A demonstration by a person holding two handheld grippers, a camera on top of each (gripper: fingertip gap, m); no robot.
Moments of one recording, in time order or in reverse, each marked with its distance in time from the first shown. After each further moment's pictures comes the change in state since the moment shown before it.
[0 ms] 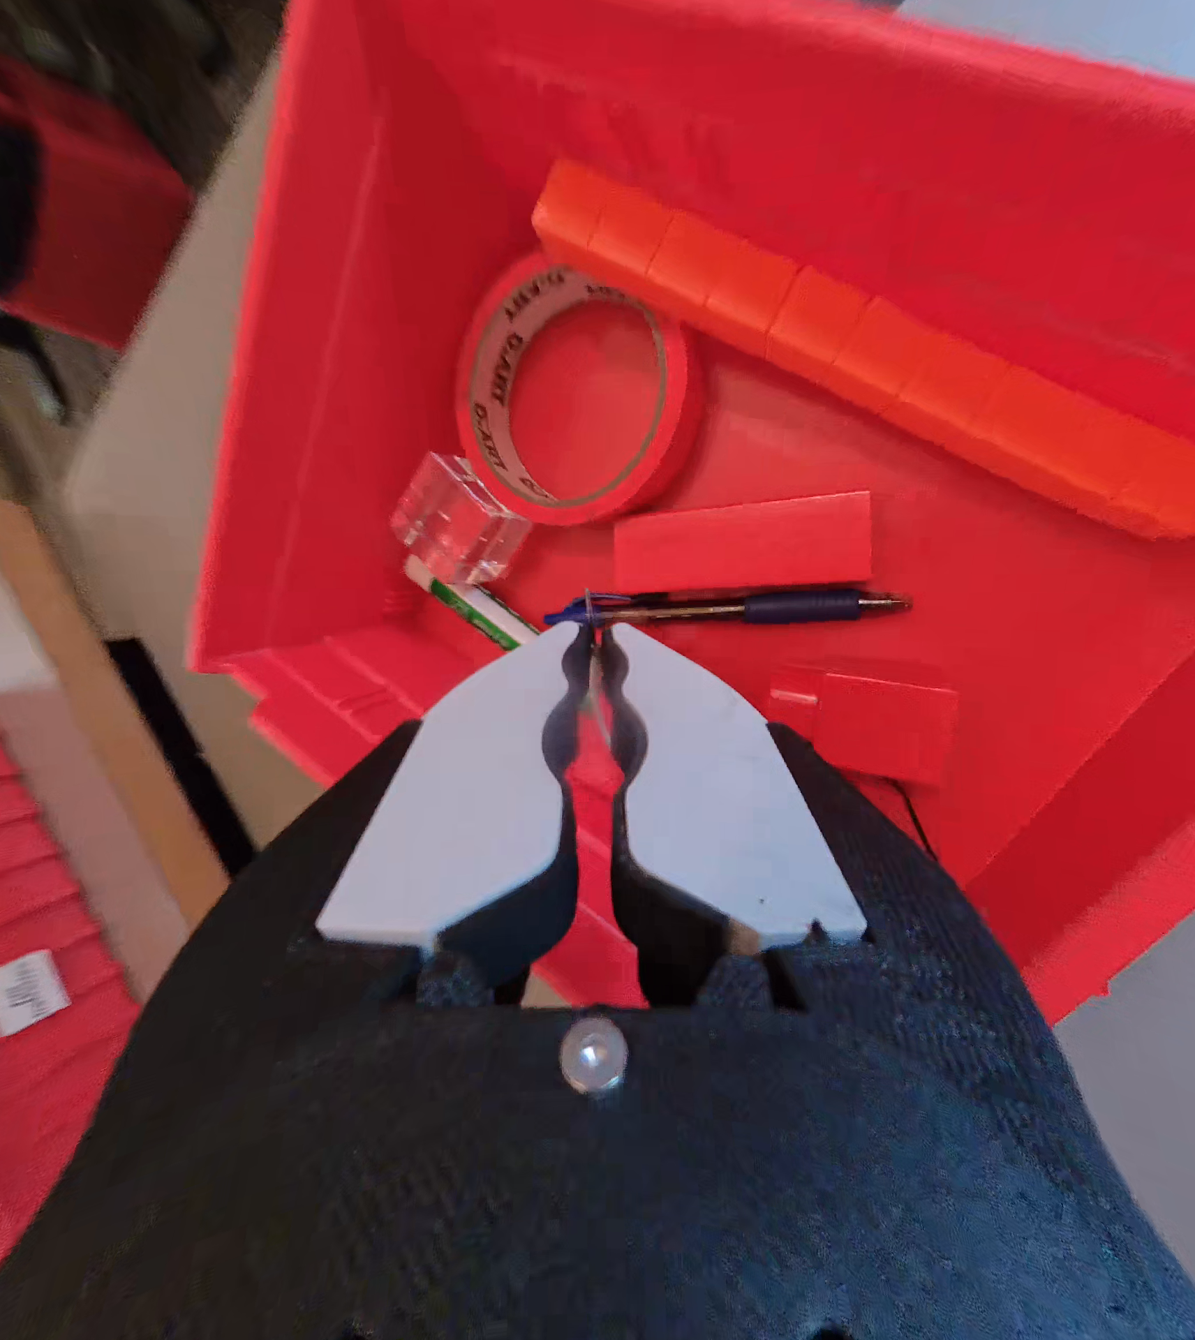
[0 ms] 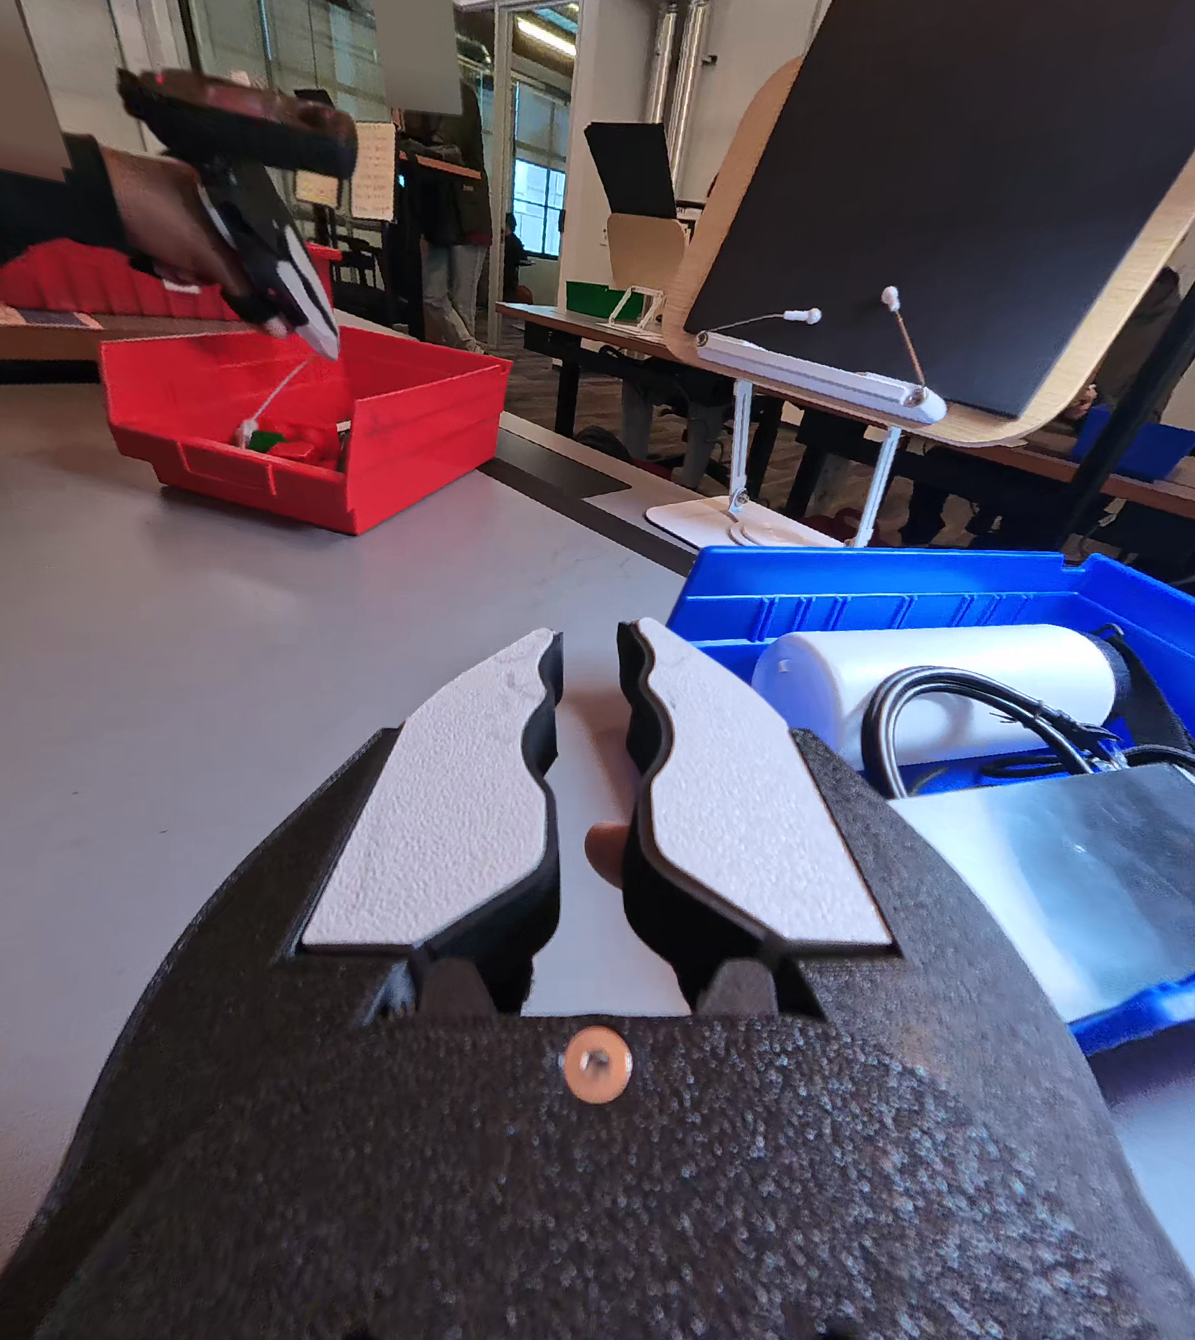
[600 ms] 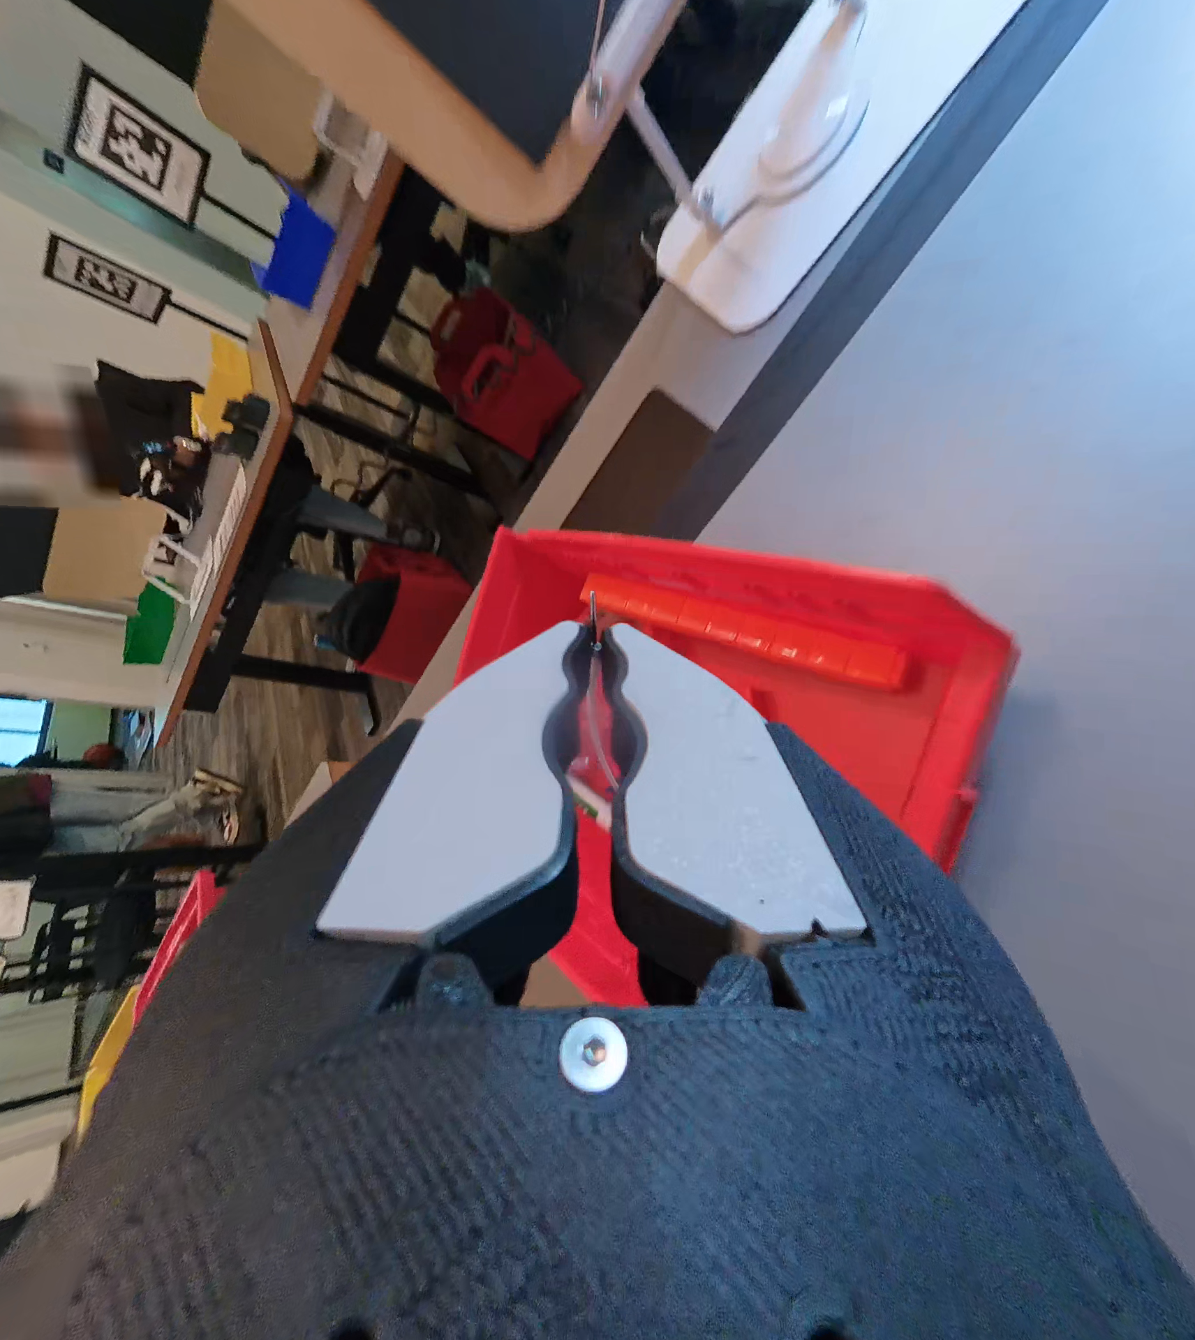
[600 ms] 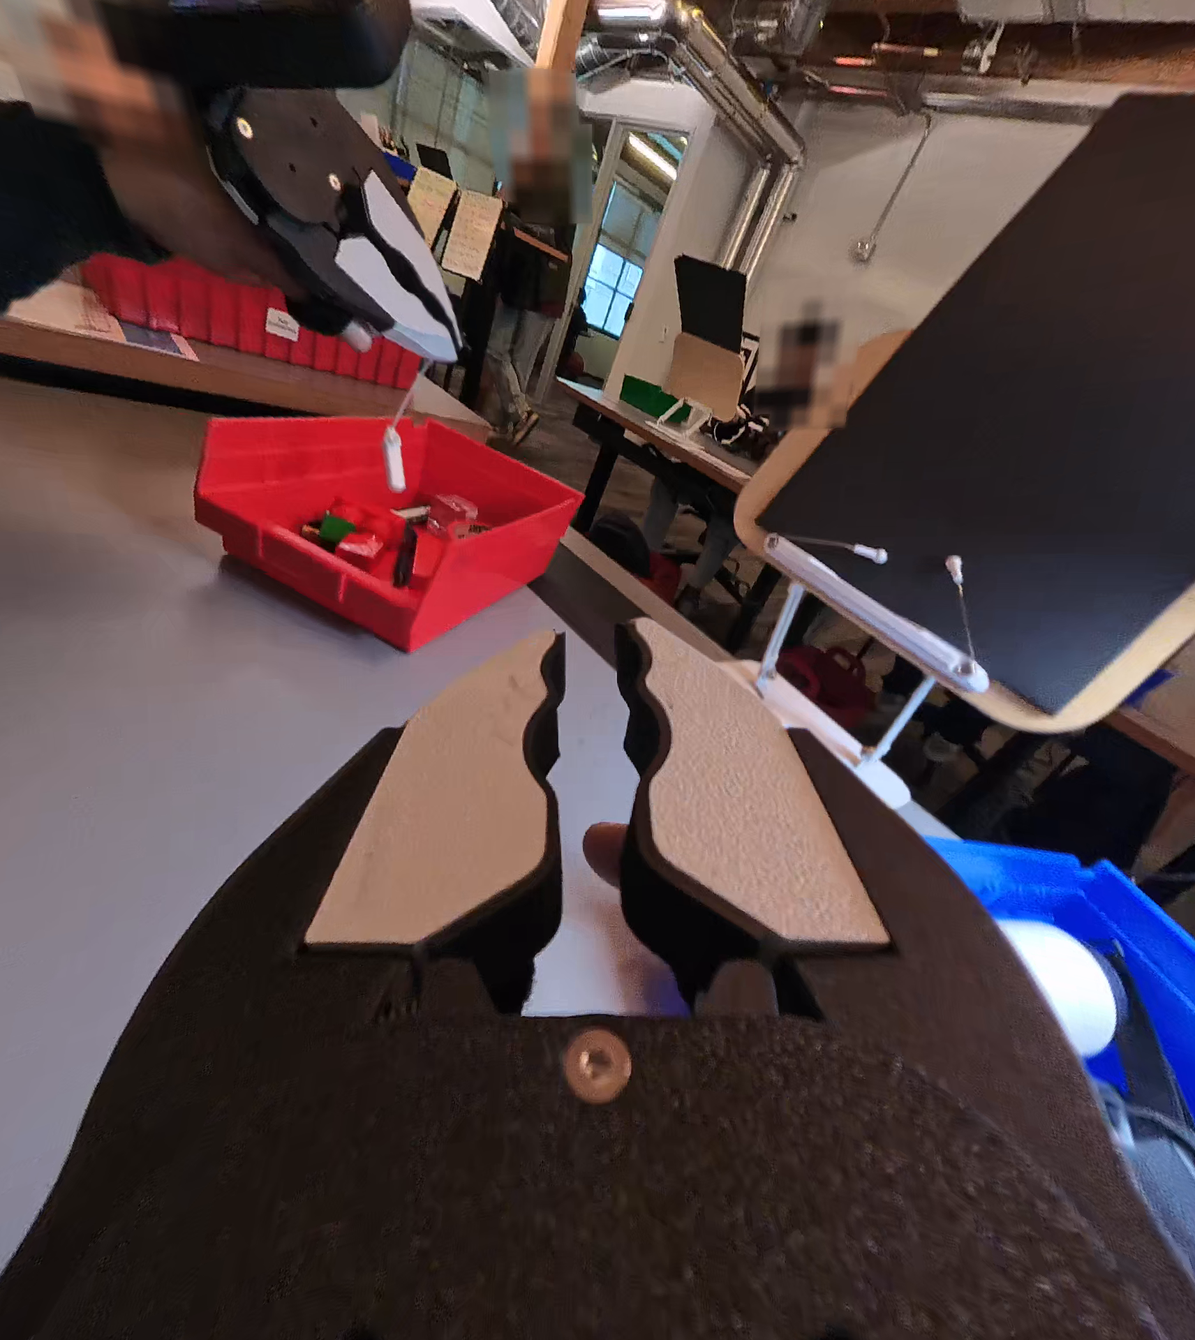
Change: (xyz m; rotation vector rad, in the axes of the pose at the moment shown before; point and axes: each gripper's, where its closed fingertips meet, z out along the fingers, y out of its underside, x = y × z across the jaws) left arm 0.060 -0.073 -0.142 0.478 -0.240 0.210; right arm -0.057 -0.086 0.045 0.096 -0.080 -0.223
